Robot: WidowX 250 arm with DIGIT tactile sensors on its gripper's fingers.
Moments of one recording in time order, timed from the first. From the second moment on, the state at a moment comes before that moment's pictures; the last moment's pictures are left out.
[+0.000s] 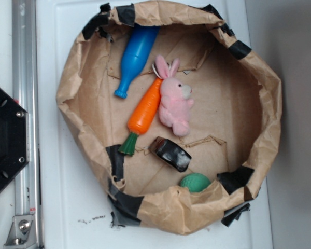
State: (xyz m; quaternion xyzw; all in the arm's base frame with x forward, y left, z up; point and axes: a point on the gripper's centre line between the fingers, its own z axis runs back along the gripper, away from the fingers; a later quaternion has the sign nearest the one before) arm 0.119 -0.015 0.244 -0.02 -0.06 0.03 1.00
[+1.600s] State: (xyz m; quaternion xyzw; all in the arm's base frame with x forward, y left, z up) arm 0.260 0.013 0.138 -0.03 -0.01 -0.20 0.98
